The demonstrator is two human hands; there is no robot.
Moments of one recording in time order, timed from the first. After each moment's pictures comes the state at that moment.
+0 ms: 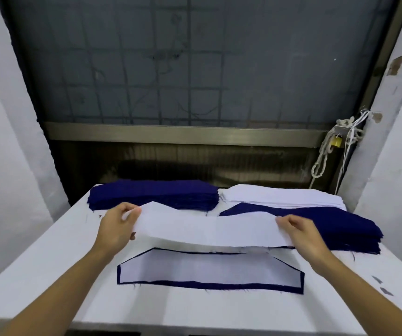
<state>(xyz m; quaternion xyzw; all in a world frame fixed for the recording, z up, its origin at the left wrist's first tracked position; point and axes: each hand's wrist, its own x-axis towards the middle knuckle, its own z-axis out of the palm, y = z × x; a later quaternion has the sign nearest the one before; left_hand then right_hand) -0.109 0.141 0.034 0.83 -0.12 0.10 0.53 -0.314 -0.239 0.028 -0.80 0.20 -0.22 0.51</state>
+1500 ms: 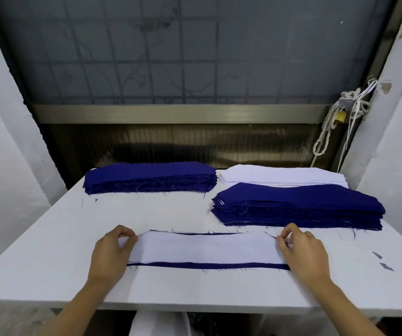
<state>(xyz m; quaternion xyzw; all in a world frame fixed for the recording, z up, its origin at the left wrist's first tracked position) -0.147 0.166 -0.058 0.90 -0.11 0.10 0.42 -0.343 -0.223 -0.058 -0.91 0.29 -0.25 0.16</state>
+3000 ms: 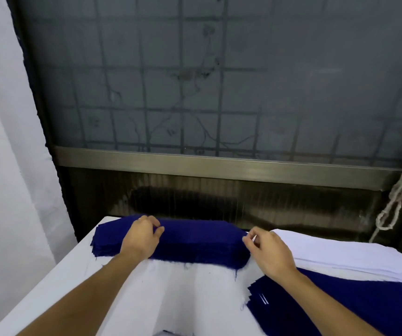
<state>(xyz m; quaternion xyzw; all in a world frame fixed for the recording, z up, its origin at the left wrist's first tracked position) 0.072 0.097 0.032 0.94 -0.15 0.07 0.29 -0.089 -0.198 0.036 -0.94 0.17 -0.17 0.23</state>
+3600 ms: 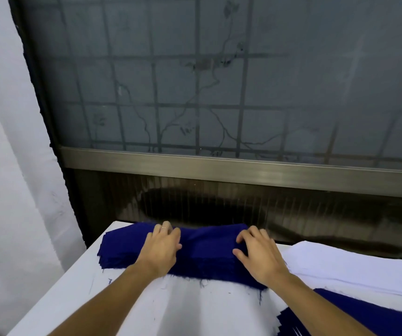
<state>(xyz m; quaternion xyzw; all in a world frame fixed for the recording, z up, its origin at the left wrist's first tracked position) 0.108 0.084 0.002 0.96 -0.27 0.08 0.09 -0.003 -0.173 0.011 -0.98 0.06 -0.16 0.13</state>
